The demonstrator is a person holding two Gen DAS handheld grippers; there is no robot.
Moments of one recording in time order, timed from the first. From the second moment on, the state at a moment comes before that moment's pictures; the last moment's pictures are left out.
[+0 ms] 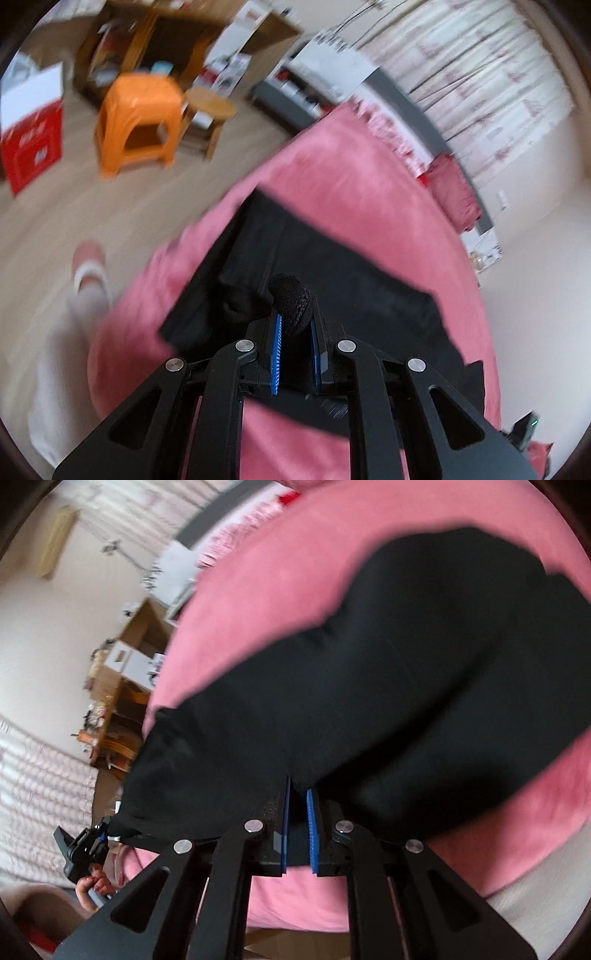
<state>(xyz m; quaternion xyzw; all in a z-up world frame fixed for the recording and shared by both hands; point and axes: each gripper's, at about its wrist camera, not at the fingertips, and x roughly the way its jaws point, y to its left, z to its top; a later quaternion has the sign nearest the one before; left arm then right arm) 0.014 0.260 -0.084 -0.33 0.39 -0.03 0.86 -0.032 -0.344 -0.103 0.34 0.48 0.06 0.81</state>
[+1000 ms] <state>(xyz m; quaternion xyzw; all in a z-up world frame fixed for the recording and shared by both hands) 0.037 0.253 -0.050 -0.31 0.41 0.02 0.86 0.023 -0.590 -0.109 0.57 0.28 -0.09 0.77</state>
